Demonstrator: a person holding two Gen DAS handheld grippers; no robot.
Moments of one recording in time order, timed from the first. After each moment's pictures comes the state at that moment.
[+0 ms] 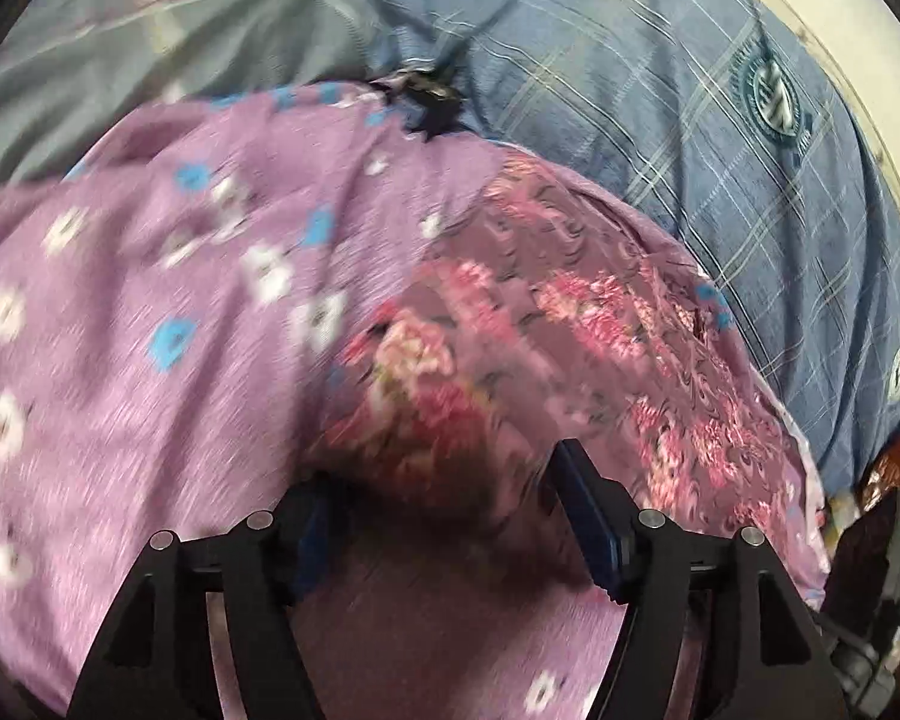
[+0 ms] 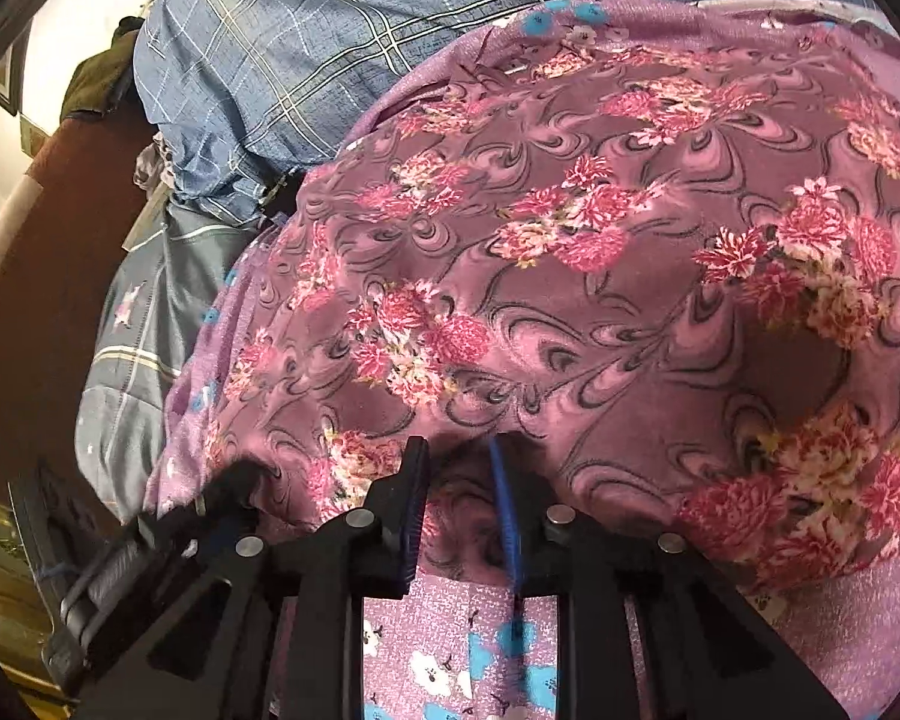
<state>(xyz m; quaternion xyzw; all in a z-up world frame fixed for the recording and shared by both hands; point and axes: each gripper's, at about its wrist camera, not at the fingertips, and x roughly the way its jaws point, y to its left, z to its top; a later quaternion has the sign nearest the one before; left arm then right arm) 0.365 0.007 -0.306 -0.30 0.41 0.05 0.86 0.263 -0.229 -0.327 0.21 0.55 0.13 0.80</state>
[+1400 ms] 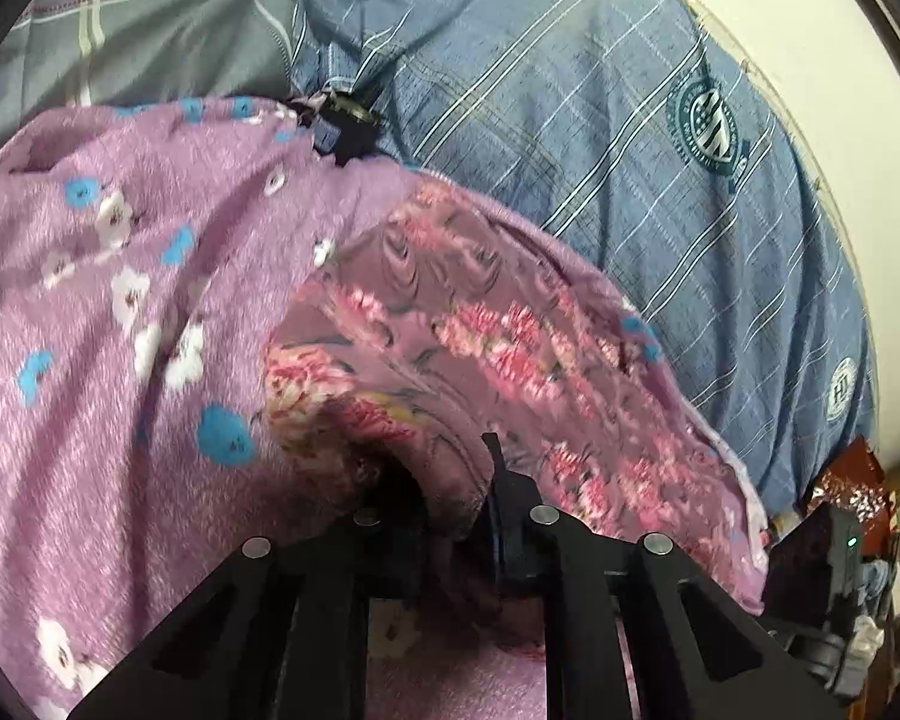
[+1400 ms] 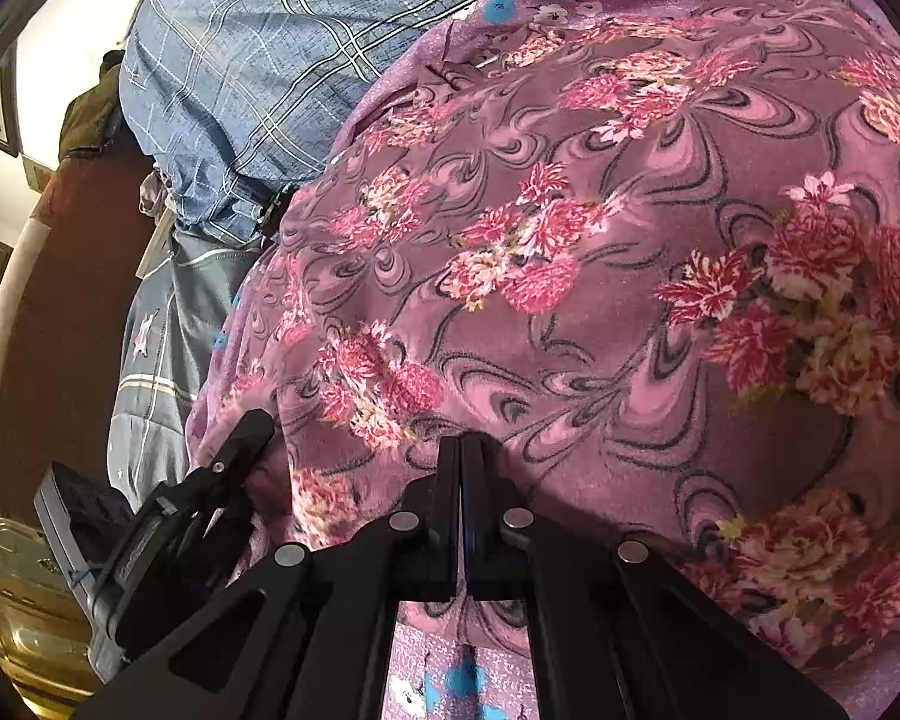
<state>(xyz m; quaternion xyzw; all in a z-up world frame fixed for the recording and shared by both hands) 0.390 0.009 -0.328 -0.34 0.33 -0.03 0.88 0.284 -0.253 -0.343 0.25 0.55 0.15 0.78</state>
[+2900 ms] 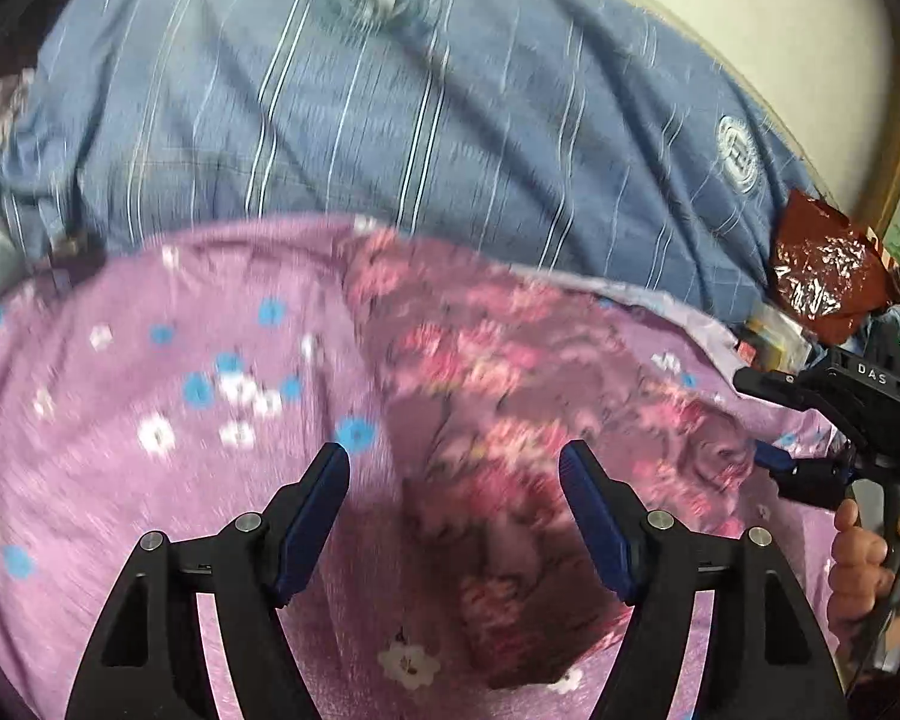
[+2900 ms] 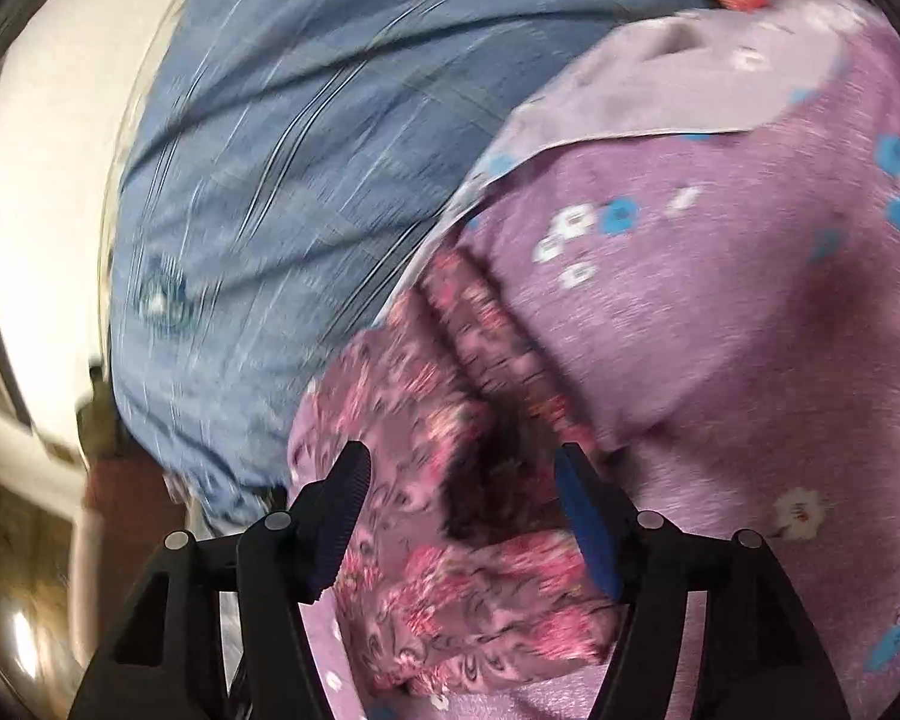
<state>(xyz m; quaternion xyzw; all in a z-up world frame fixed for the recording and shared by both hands) 0.405 -0.162 -0.273 -0.09 0.35 -0.17 0.92 0.239 -0.489 -0.271 0.42 0.40 0.00 0.81</state>
